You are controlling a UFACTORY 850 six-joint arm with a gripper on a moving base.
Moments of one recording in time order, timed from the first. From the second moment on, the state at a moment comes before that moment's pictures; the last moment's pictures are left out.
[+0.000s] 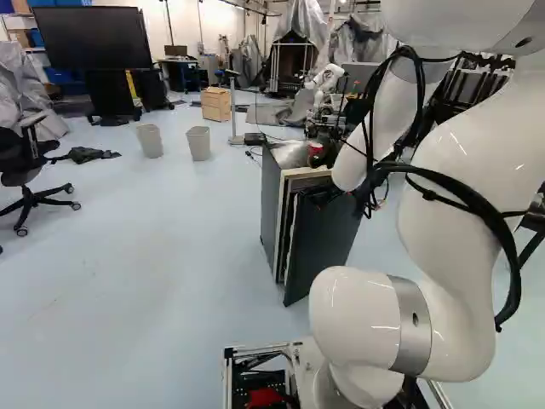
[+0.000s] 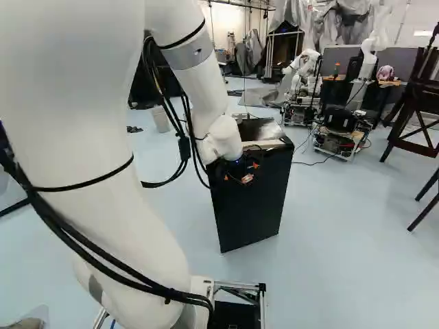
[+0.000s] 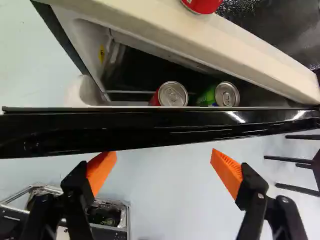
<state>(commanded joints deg) -20.8 -7.7 -35.6 -52.4 6.5 10.8</state>
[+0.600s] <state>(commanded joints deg) -20.1 -10.0 -38.2 -52.4 6.5 10.8</state>
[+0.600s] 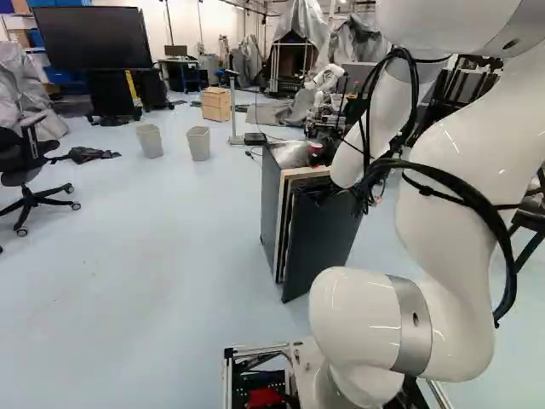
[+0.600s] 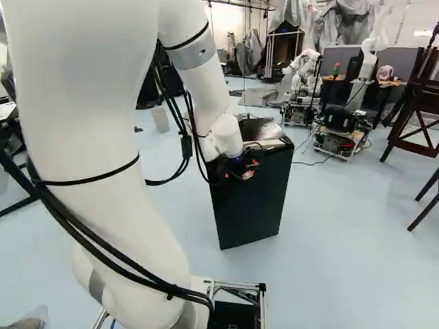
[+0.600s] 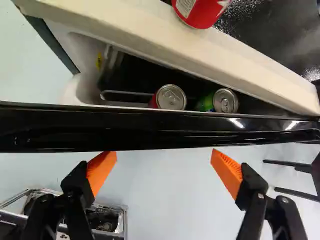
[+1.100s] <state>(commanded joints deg) -19.4 -12.1 -40.7 -52.4 6.5 10.8</state>
